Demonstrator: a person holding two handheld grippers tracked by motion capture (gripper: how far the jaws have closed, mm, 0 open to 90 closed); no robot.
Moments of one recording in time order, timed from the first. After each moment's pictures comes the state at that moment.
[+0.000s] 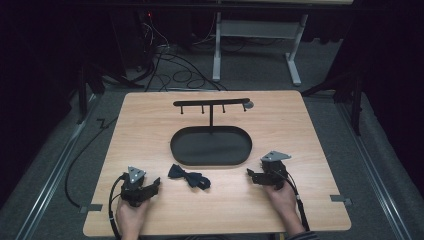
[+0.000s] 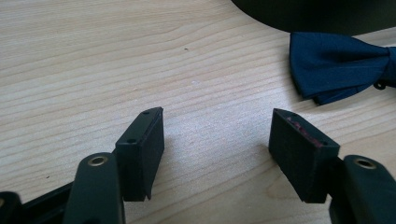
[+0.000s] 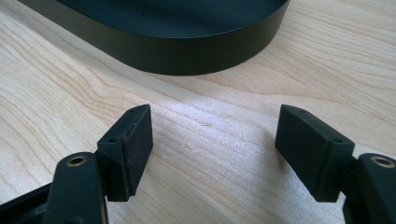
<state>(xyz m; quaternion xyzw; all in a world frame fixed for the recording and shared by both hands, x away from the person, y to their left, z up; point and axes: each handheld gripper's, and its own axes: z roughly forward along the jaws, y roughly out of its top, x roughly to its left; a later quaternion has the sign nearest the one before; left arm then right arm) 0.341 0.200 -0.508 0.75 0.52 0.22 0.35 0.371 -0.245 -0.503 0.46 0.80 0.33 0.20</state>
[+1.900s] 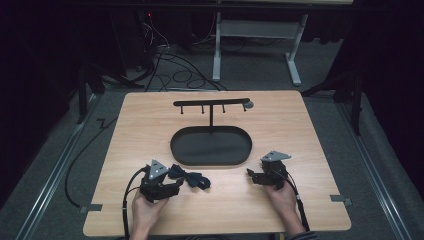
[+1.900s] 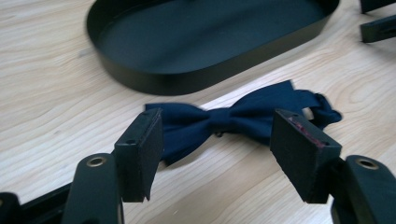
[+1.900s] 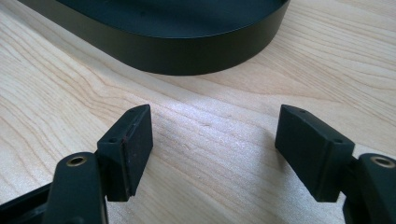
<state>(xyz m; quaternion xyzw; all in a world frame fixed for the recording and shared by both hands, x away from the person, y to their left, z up) 0.337 0.134 -0.461 0.81 0.41 0.16 0.39 0.371 -0.245 -0.503 0.46 0.80 0.33 0.20</state>
